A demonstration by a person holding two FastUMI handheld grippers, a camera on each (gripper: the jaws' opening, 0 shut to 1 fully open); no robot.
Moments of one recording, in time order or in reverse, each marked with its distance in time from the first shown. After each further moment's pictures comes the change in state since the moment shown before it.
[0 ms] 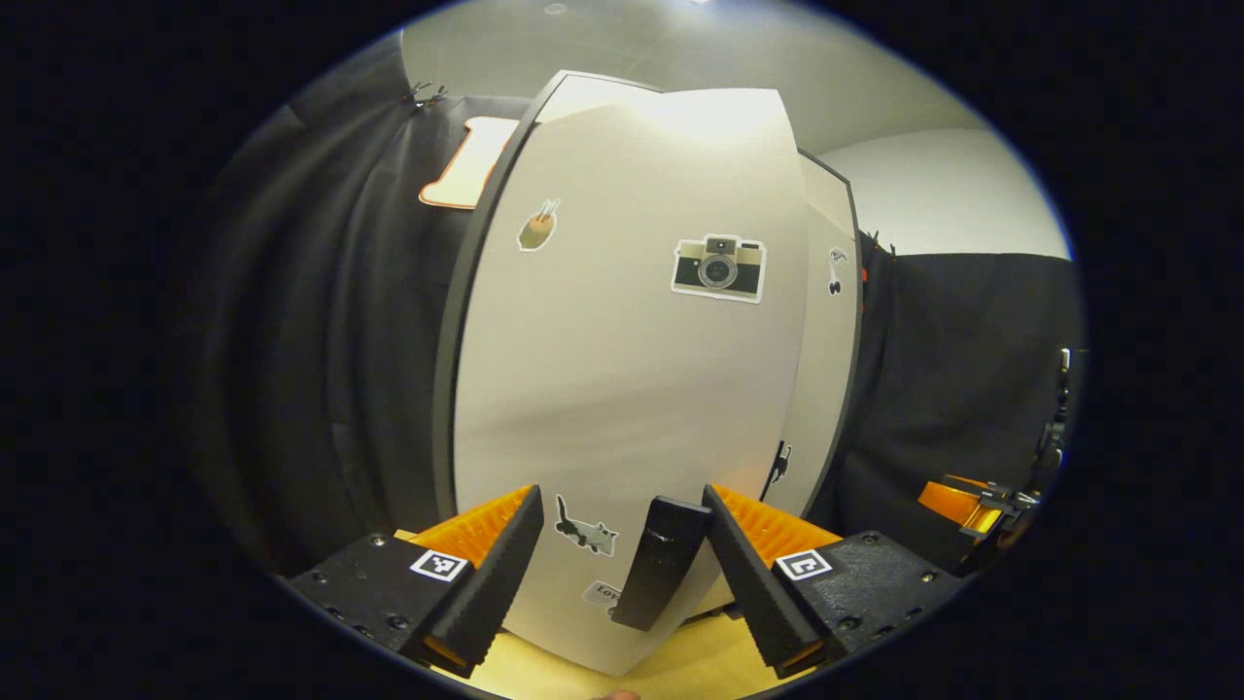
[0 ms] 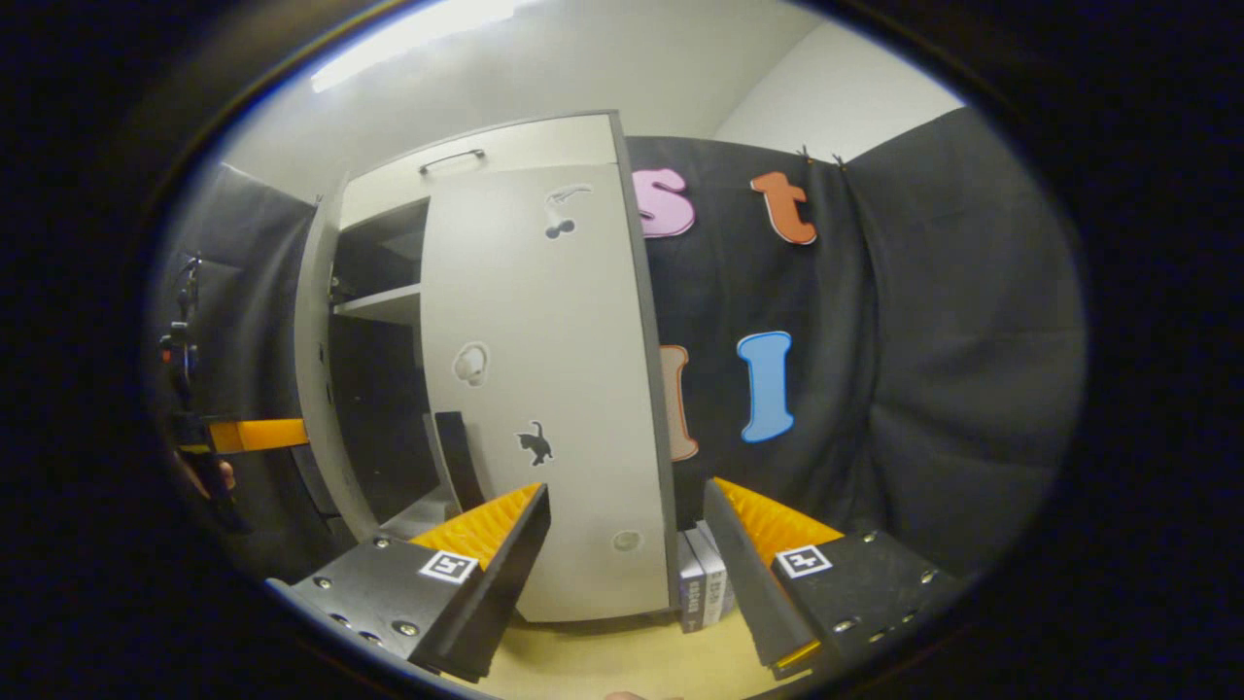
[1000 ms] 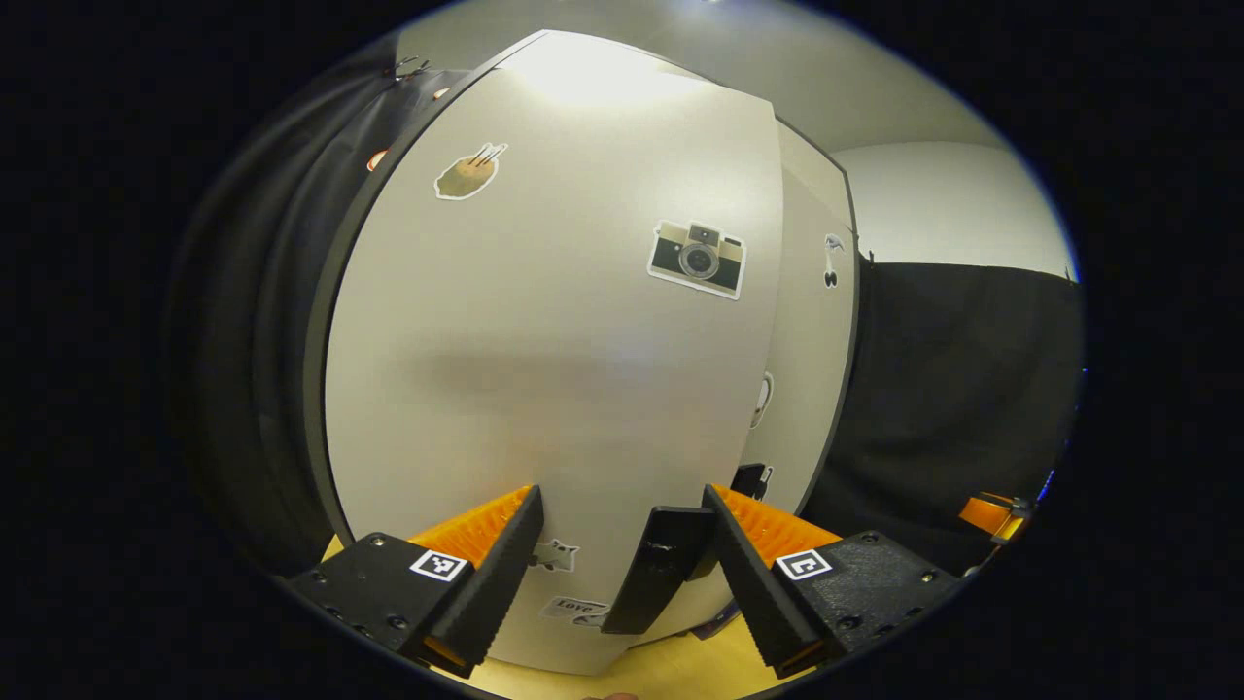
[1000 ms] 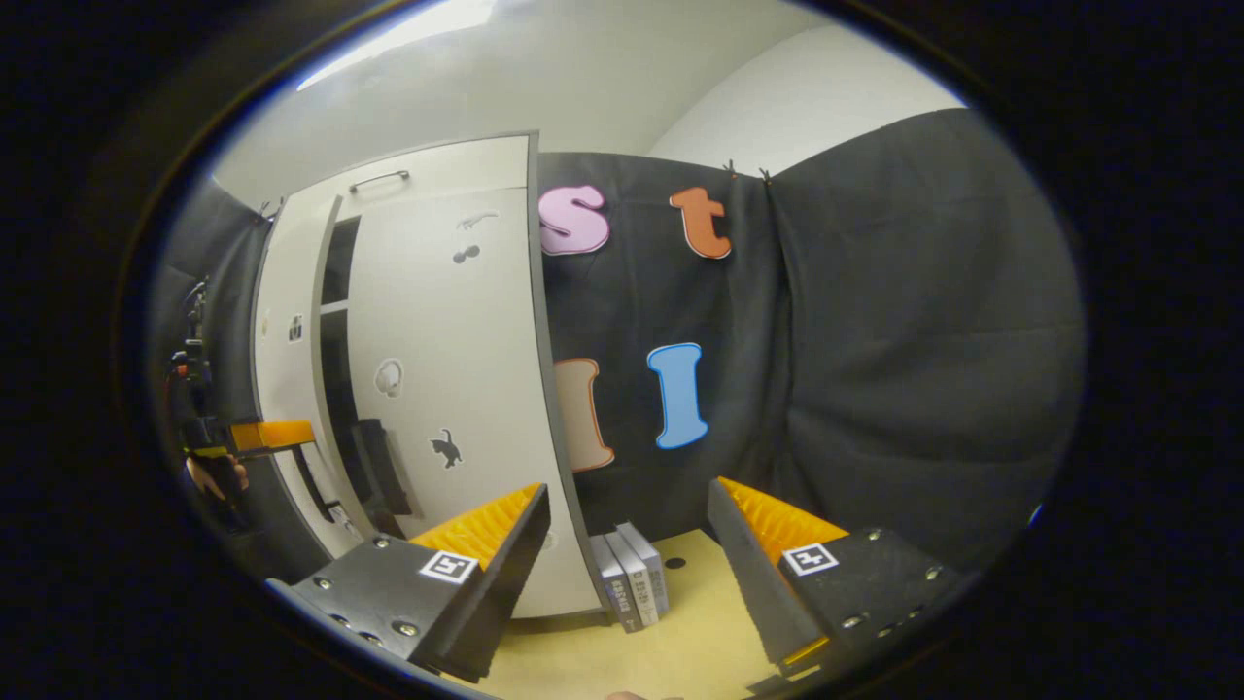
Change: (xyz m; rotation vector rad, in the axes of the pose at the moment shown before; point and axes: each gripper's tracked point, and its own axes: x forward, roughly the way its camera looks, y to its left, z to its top) left arm 0.061 -0.028 -0.010 -0.036 0.002 -0.102; right arm -0.030 -0.073 0.012 -0.005 -0.044 -0.200
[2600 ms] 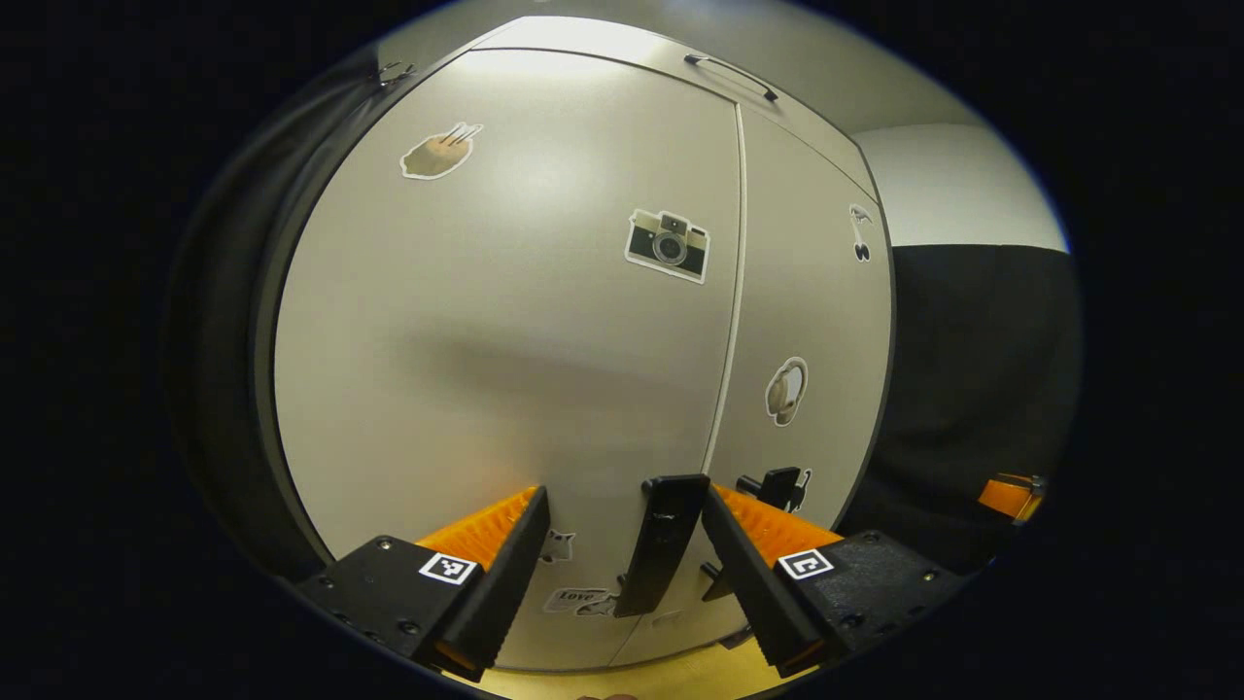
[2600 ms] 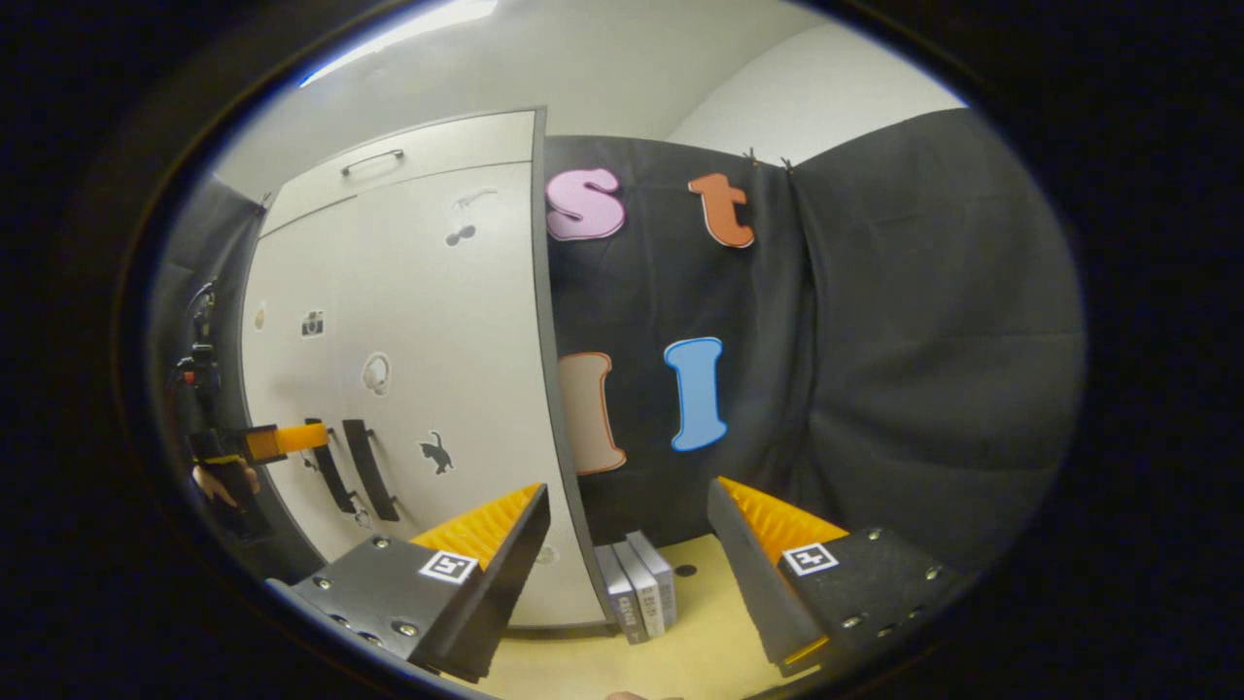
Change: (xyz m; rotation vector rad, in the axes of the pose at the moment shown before) left arm 0.027 0.002 -0.011 0.031 0.017 0.018; right arm 0.059 0.026 0.006 -0.021 0.027 0.061
